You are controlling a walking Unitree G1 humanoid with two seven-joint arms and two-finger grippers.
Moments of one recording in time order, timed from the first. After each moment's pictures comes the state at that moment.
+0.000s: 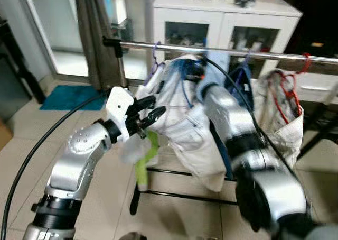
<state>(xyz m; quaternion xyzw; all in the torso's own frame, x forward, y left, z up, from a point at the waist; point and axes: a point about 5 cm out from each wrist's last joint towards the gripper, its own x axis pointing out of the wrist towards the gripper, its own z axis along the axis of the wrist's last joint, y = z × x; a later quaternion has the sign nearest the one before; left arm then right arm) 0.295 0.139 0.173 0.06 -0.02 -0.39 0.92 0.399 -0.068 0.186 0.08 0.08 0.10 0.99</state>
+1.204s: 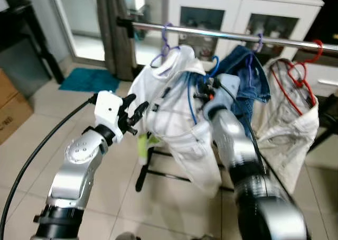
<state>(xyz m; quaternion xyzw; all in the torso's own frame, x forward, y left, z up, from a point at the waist) 0.294 0.158 0.156 0.06 -0.03 -0.24 0.97 0.358 -0.094 0.135 0.14 0.00 0.09 0.99</state>
